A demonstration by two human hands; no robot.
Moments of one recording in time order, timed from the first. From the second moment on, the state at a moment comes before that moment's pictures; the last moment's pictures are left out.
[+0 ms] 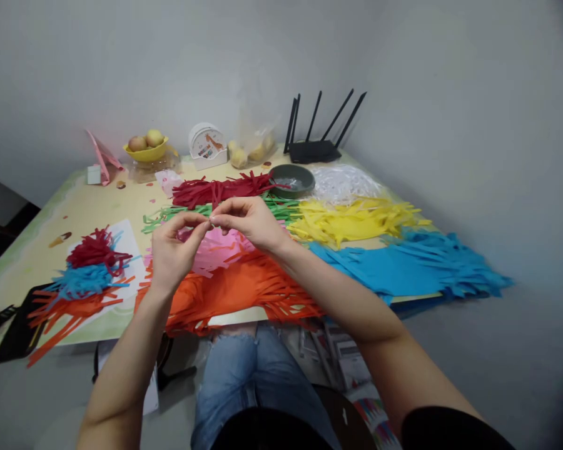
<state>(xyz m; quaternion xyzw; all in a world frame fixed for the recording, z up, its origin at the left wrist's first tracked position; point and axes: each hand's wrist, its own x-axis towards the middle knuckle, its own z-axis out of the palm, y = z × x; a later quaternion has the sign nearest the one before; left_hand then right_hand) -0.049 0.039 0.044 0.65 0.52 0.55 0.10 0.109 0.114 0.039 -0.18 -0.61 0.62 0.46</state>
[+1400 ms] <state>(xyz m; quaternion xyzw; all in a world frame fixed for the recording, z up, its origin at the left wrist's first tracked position) -0.087 0.018 0.003 0.40 0.43 0.59 0.55 0.081 0.093 0.041 -0.13 -0.90 0.22 0.34</state>
